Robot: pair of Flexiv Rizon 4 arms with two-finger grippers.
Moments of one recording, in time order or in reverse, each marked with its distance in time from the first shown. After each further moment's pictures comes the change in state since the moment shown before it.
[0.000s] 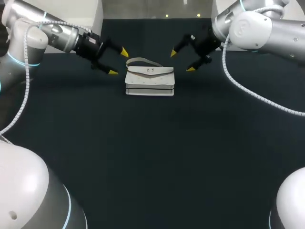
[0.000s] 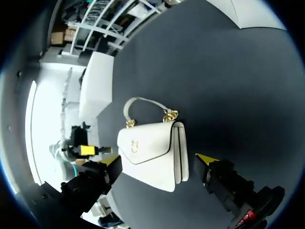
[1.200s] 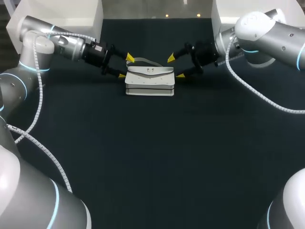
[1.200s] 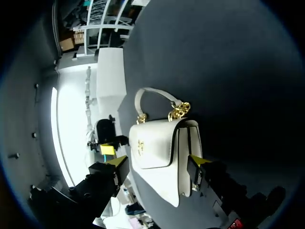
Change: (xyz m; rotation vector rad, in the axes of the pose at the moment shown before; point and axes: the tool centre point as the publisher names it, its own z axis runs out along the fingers) left arm -0.008 -0.006 0.039 -0.126 0.164 0.130; right arm -0.003 0.001 0.043 0.149 0.294 0.080
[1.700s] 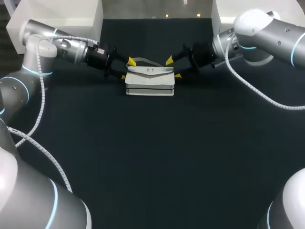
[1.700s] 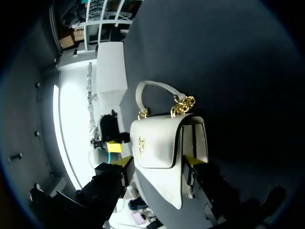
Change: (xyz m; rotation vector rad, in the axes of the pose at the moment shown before) left arm -0.006 0.003 0.011 0.002 0.006 -0.015; right arm 0.001 -0.003 0.010 0.058 0.030 0.008
